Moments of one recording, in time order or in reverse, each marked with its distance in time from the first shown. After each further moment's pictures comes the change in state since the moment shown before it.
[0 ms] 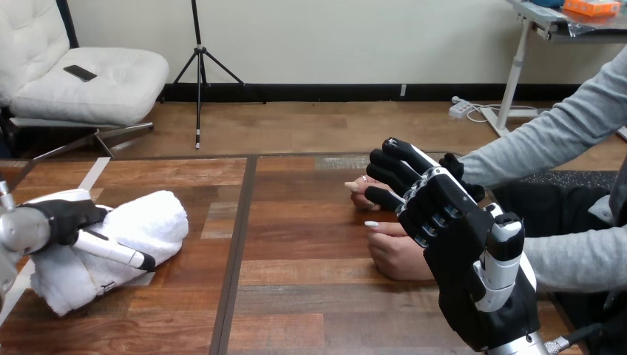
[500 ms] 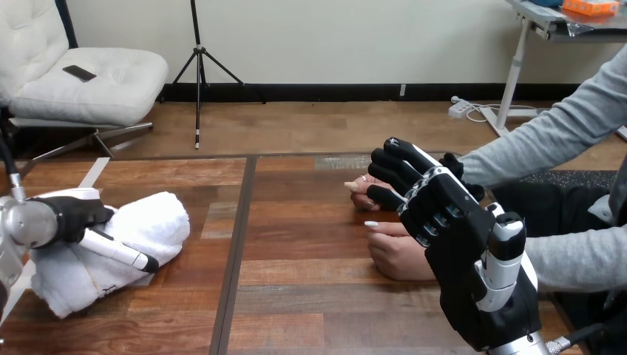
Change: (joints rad) left arm -0.020 0.000 -0.034 -0.014 0.056 -0.011 -0.027; right arm 0.000 -0.001 -0.001 -0.001 0.001 -0.001 0.000
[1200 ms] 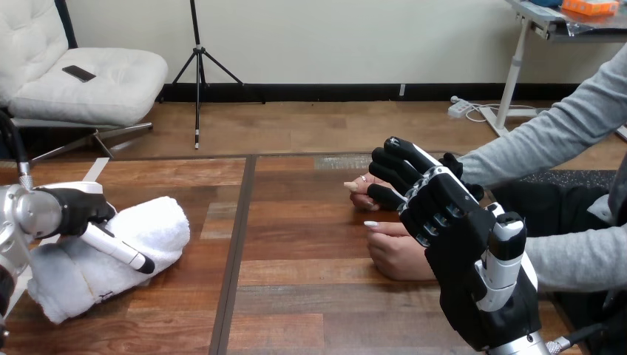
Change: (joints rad) left arm -0.023 -0.005 -0.028 -0.042 0.047 0.074 -0.031; right arm 0.000 0.001 0.000 0.000 -0.001 -0.002 -0.002
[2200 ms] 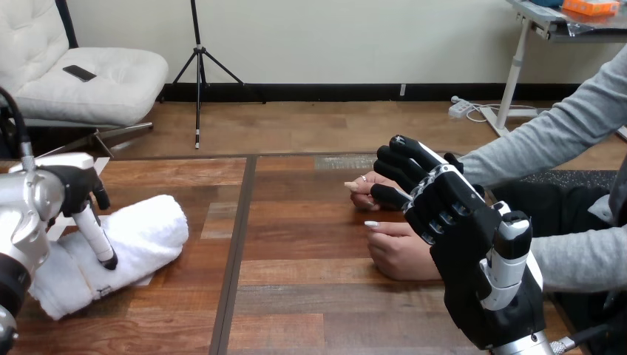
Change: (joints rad) left arm 0.019 -0.006 -0.025 -0.179 0.065 0.204 0.071; right arm 0.000 0.000 -0.011 0.000 0.000 -0.009 -0.010
